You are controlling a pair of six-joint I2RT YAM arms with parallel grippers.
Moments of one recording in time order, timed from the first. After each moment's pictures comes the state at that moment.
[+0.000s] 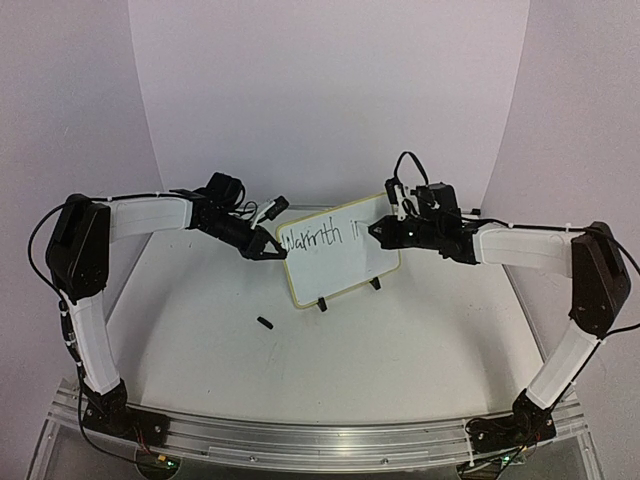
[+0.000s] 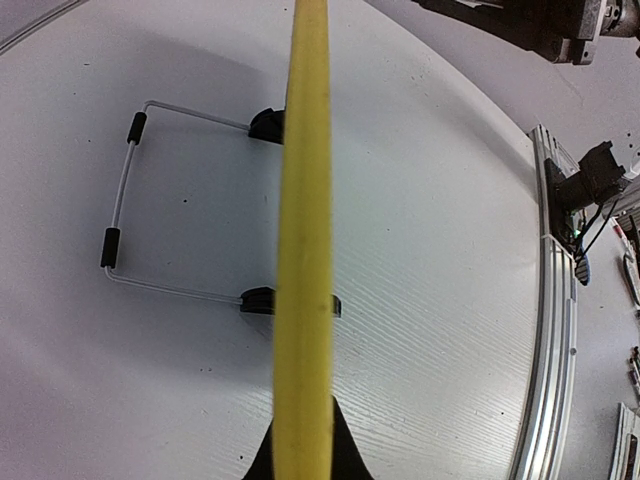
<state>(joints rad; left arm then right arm) -0.49 1.92 1.46 -0.45 0.76 0.24 0.54 1.69 1.15 0.07 -0.16 0.28</state>
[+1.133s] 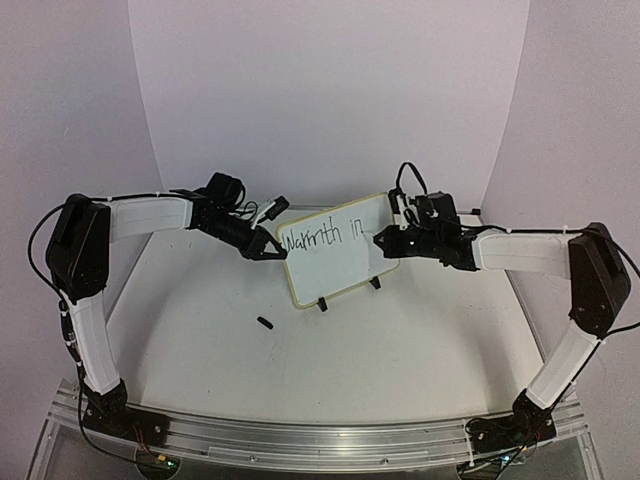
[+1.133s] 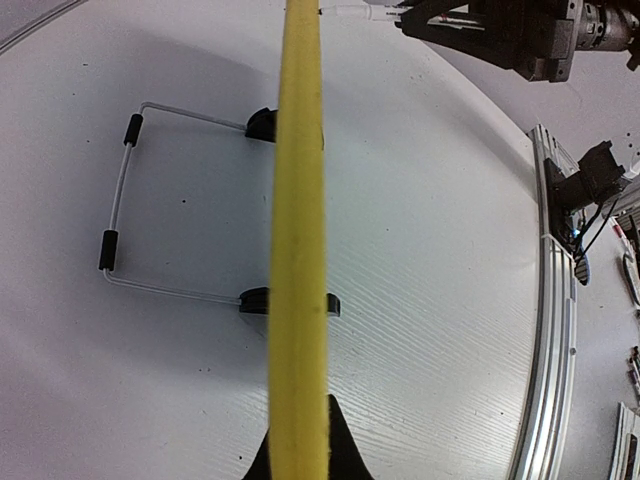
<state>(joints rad) -0.49 1.92 1.46 -0.45 0.76 0.24 0.54 1.69 1.10 0.07 -0.09 0.29</state>
